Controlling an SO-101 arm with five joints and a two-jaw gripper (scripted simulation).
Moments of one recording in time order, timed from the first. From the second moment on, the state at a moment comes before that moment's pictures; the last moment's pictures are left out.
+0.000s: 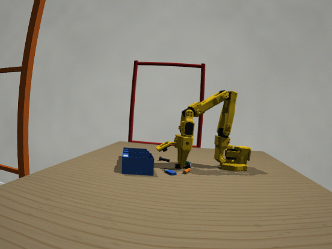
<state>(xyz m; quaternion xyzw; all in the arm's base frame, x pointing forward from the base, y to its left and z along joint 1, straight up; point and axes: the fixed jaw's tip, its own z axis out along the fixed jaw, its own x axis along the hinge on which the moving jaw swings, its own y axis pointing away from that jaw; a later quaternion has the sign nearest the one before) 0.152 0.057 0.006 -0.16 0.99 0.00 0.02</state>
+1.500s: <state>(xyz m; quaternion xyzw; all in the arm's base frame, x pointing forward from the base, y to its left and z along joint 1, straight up) 0.181 0.042 0.067 -0.11 0.99 0.00 0.06</state>
